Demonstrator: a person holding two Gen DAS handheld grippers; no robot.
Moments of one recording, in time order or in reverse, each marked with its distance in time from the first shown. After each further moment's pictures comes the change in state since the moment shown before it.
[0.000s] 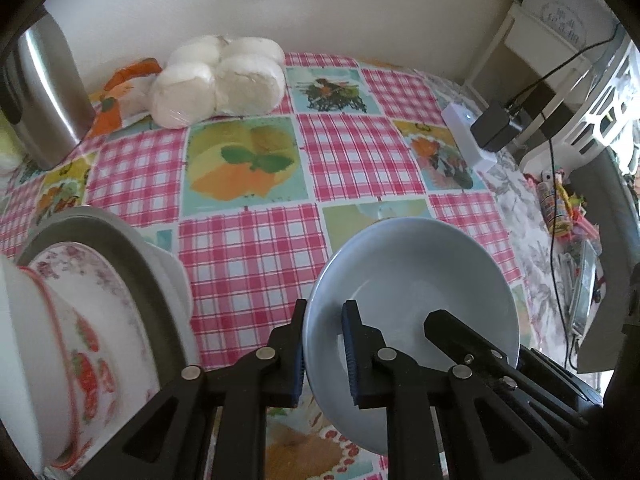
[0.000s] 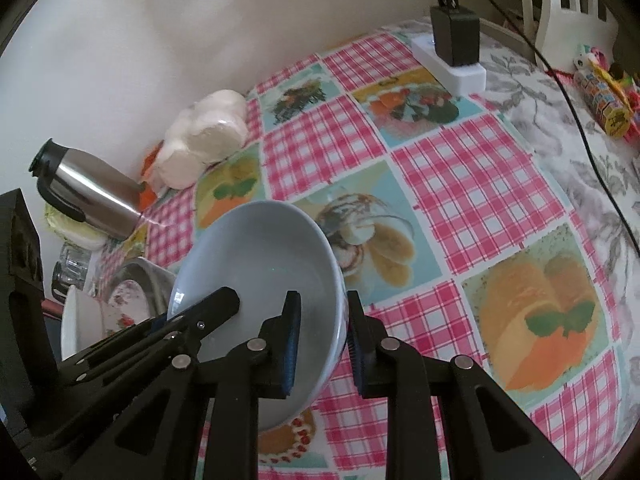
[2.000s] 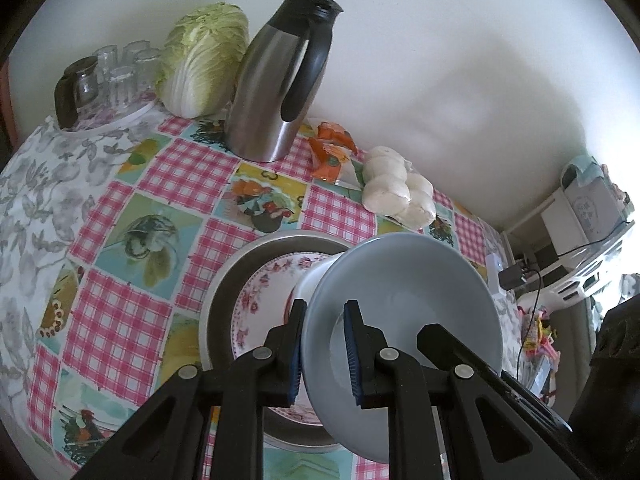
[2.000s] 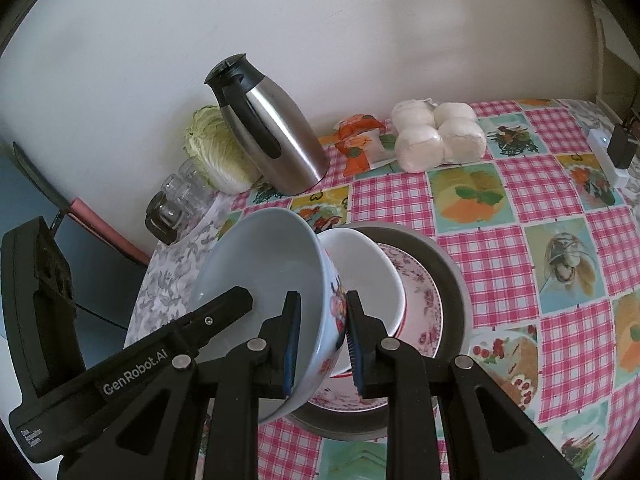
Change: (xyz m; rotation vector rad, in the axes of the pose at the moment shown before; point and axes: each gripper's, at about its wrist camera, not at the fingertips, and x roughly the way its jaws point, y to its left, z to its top) left arm -0.174 0.209 -0.060 -0.408 -0.262 -0.040; right arm -0.028 0.228 -0.063 -0.291 -0.014 0.215
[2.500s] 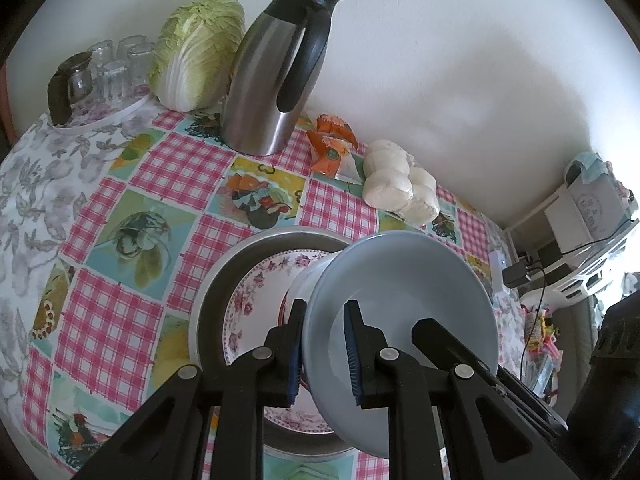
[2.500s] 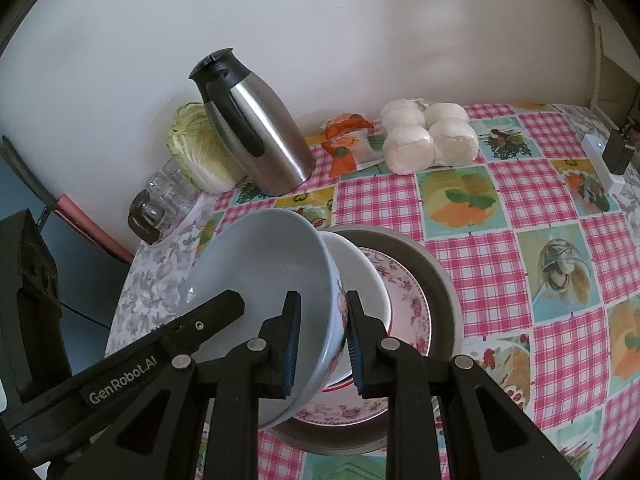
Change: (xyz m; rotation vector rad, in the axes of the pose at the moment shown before) left arm 0.018 -0.003 -0.002 0.007 0.016 0.004; right arm 0.013 -0.008 0.003 -0.014 -0.005 -0.057
